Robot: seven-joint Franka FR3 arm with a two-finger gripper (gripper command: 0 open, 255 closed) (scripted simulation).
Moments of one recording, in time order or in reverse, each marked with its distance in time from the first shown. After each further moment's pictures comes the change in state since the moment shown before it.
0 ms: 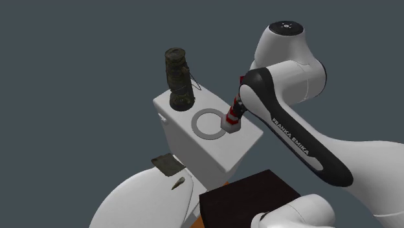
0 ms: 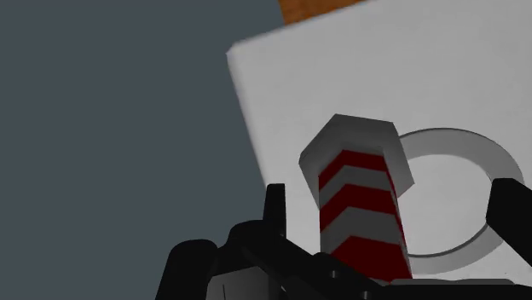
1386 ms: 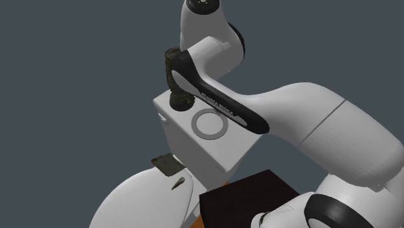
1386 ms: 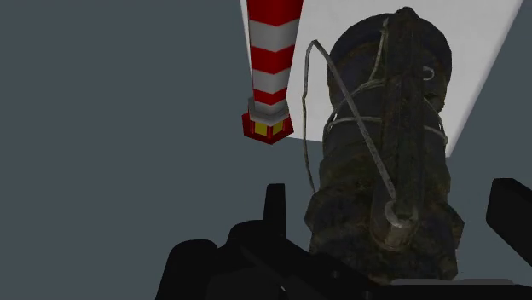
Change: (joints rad) arm 0.092 0.469 0.180 0.447 -0.110 0.368 0.002
